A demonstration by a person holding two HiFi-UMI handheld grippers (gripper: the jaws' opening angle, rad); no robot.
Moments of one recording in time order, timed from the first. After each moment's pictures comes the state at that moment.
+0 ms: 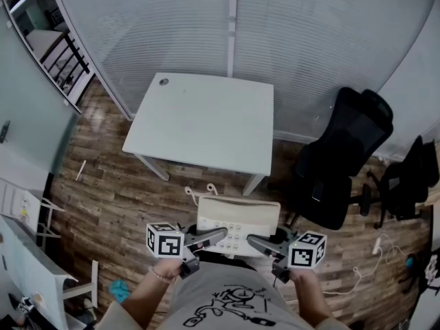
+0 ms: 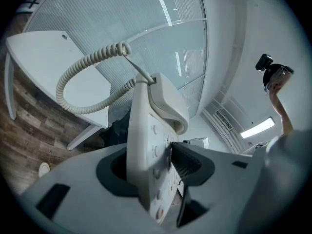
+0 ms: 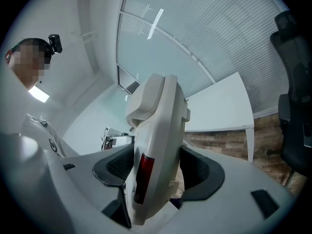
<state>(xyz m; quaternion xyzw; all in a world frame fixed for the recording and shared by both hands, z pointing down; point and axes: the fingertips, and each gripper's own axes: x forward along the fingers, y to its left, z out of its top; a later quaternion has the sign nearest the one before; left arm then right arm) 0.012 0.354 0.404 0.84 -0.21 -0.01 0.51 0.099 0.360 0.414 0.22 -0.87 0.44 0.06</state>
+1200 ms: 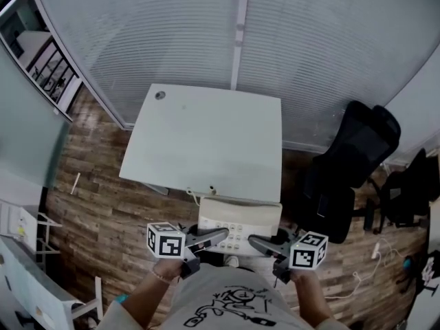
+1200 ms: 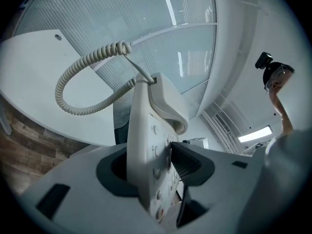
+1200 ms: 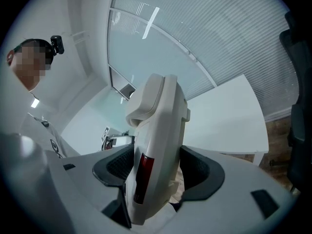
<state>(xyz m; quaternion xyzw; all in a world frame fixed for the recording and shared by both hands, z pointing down) -0.041 0.223 0.411 0.84 -0.19 -0.01 0.52 0.045 0.233 0.419 0.24 -0.86 0.44 0.06</state>
